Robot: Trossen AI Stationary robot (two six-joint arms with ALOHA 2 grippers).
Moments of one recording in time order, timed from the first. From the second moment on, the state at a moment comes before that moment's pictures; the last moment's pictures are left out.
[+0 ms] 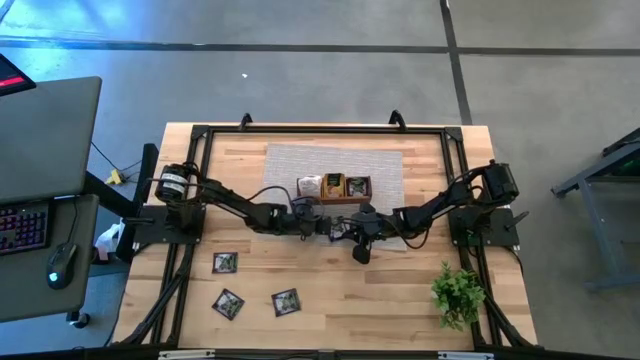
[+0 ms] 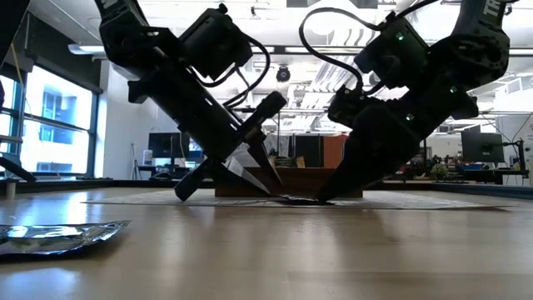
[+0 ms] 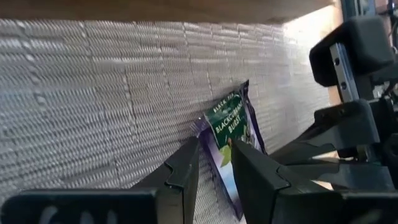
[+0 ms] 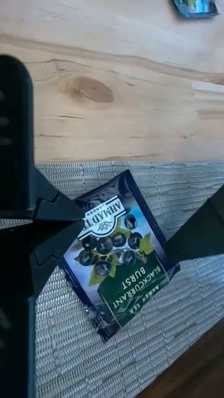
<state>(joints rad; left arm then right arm) -0.12 1.89 0.89 0.30 -0.31 -1.42 0.13 1.79 0.58 0.54 0.12 0.34</state>
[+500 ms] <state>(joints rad) -0.12 1.89 0.89 0.32 -0.30 -1.40 0.13 1.79 0.57 0.65 0.07 0.29</state>
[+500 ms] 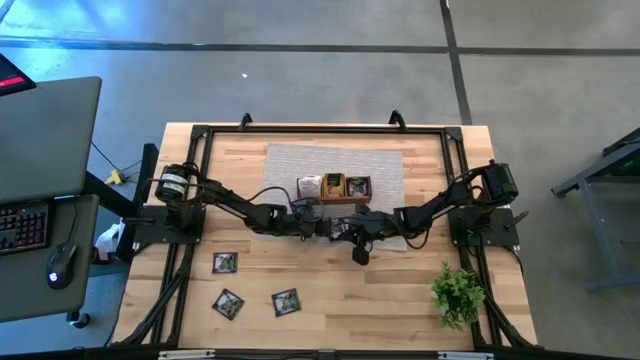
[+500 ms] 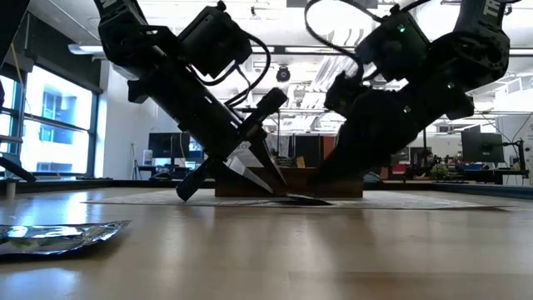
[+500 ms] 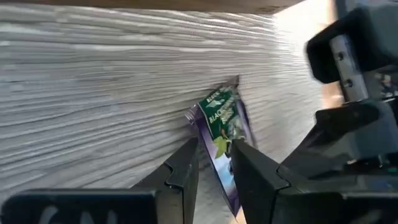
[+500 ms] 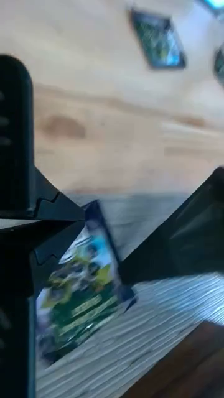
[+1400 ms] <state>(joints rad) -0.08 1.90 0.89 0.29 -0.29 -1.40 0.11 1.76 0.58 0.39 0.37 0.46</state>
